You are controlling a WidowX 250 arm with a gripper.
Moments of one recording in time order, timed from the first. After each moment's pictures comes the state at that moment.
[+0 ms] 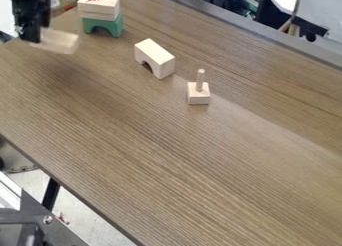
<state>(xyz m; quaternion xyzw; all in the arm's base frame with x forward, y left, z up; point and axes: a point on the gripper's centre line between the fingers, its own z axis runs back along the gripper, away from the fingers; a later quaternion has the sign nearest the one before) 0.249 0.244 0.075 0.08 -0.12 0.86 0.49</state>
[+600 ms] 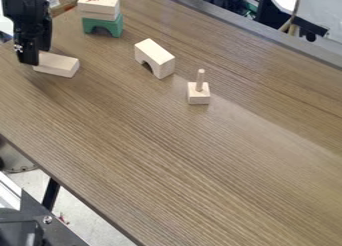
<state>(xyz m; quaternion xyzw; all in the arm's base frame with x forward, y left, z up) 0.242 0.247 0.042 0.10 -0.04 0.86 0.49</state>
